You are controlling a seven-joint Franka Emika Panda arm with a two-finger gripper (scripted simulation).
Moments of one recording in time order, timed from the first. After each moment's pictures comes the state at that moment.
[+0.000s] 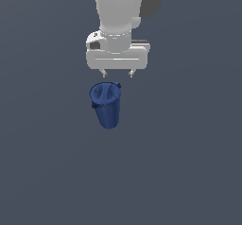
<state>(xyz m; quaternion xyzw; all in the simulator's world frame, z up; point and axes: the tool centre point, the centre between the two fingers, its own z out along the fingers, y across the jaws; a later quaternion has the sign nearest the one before) -0.074 -0.012 0.310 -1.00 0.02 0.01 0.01</state>
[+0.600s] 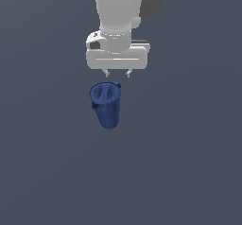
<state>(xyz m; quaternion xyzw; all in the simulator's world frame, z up) -0.074 -0.012 0.310 -1.00 0.02 0.01 0.01</state>
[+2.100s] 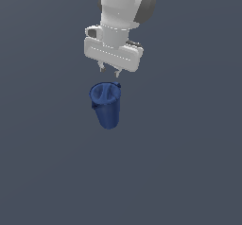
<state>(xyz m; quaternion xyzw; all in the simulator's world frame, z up) -0.092 -0.044 0.310 -0.98 0.18 -0.07 -0.07</state>
